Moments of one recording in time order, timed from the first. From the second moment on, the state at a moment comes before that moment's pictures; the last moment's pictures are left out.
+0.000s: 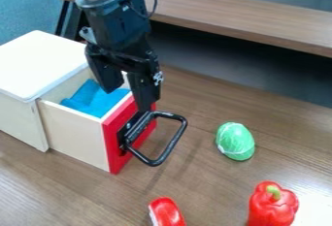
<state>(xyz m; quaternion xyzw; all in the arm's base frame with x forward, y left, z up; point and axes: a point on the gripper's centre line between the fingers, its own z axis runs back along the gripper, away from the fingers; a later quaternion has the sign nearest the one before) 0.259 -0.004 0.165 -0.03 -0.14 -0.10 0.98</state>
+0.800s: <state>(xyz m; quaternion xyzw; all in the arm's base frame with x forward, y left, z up) 0.287 -0.019 0.137 -0.05 -0.11 -0.13 0.98</state>
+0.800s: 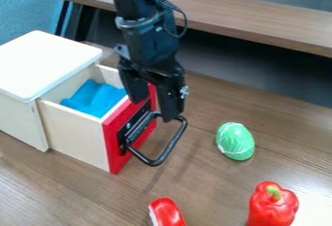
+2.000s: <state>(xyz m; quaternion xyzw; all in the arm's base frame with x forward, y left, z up) 0.317 -0.040 0.103 -0.06 -0.09 -0.12 0.99</state>
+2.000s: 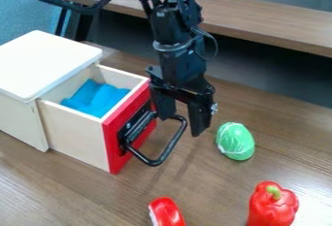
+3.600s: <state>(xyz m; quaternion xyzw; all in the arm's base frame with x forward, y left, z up) 0.315 0.014 0.091 -0.01 -0.03 0.04 1.00</state>
